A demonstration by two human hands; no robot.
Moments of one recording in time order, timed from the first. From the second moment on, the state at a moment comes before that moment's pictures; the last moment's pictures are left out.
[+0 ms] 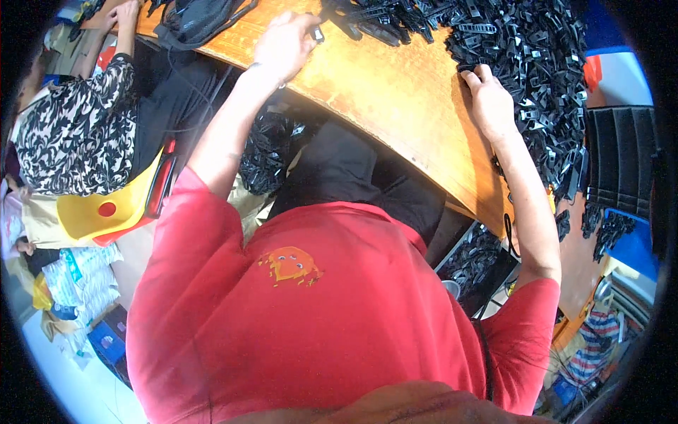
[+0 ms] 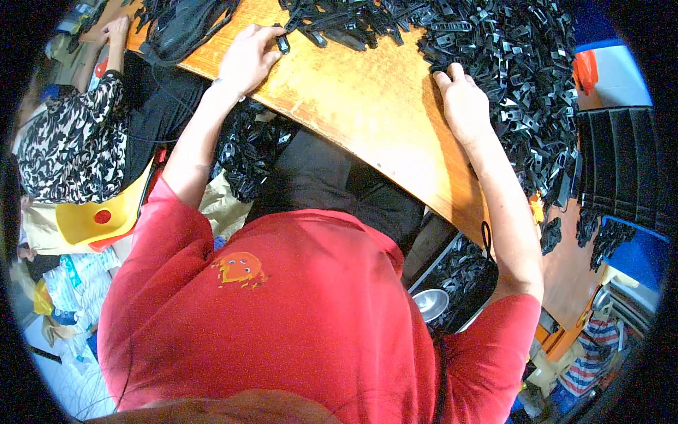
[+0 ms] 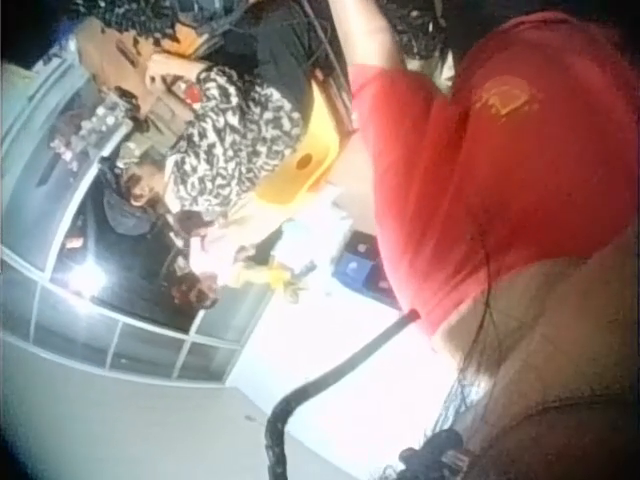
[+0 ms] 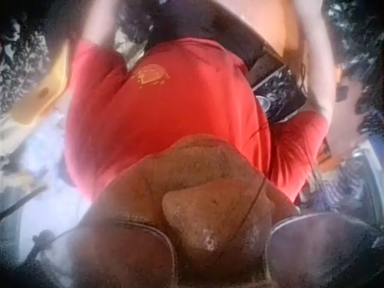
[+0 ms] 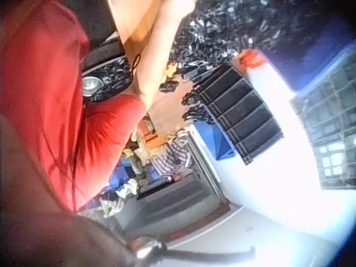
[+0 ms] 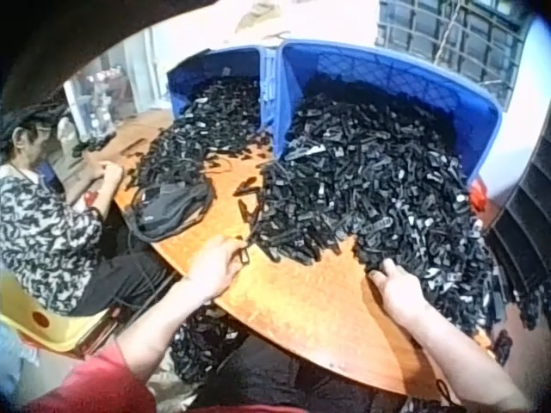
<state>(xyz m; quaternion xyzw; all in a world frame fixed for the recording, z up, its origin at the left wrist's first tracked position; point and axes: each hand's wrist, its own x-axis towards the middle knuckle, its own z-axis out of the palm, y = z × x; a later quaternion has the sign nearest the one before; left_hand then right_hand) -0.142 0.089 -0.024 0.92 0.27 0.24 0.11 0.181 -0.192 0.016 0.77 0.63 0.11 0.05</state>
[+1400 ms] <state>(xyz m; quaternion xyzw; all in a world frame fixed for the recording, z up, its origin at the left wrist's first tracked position) -0.126 -0.008 -0.037 0.90 0.19 0.36 0.19 0.103 -0.163 0.022 0.73 0.67 0.00 -0.14</state>
